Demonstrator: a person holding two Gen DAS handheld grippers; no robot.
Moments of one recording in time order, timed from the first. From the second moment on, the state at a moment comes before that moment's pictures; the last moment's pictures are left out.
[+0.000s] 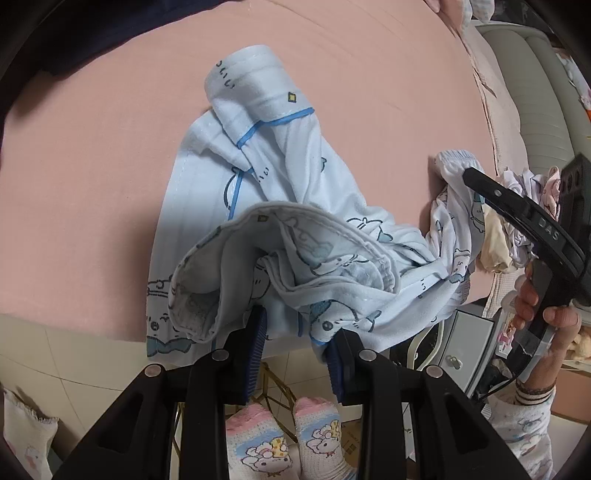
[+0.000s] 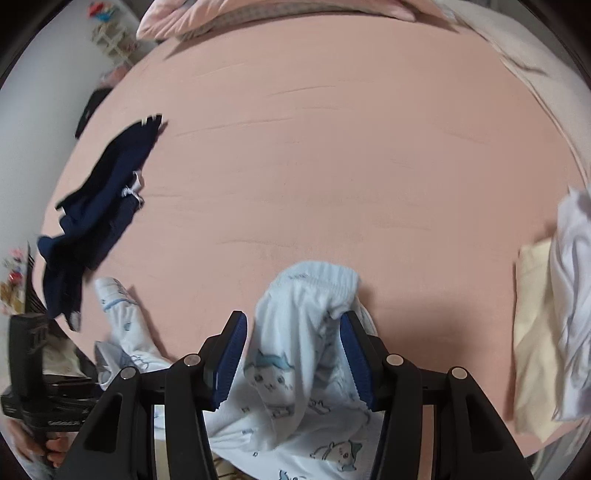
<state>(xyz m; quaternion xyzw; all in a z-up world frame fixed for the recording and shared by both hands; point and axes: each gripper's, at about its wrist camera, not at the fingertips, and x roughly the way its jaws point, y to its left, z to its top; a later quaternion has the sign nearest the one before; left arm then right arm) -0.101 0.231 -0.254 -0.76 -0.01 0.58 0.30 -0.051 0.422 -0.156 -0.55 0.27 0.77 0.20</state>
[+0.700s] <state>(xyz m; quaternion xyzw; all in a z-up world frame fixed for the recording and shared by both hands) -0.131 0.257 -0.211 -0.75 0.02 0.59 0.30 -0.070 0.414 -0.173 -0.61 0.17 0.74 0.22</state>
